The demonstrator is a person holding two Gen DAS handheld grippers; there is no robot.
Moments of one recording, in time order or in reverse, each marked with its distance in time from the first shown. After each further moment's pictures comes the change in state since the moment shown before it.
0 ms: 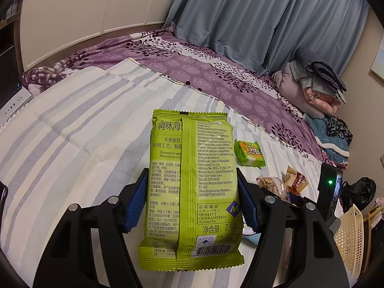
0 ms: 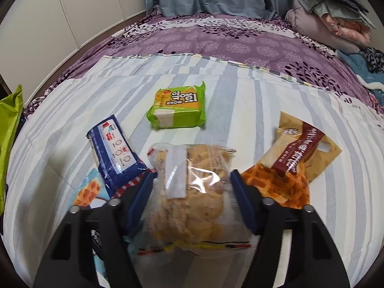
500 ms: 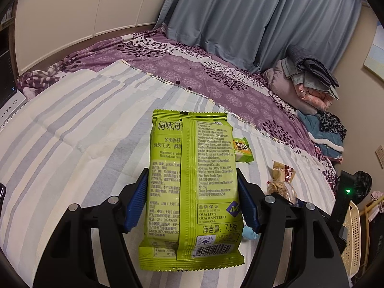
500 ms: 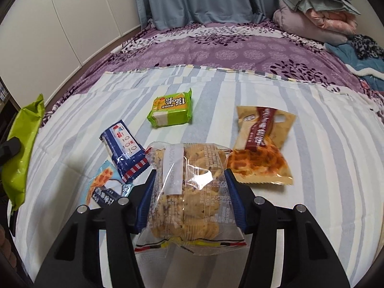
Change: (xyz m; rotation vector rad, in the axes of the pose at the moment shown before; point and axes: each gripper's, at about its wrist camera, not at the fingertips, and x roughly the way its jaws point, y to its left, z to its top) left arm -0.010 -0.018 -0.006 0.031 0.000 -0.037; right arm -0.056 -0.023 -0.025 0.088 -0.068 0.042
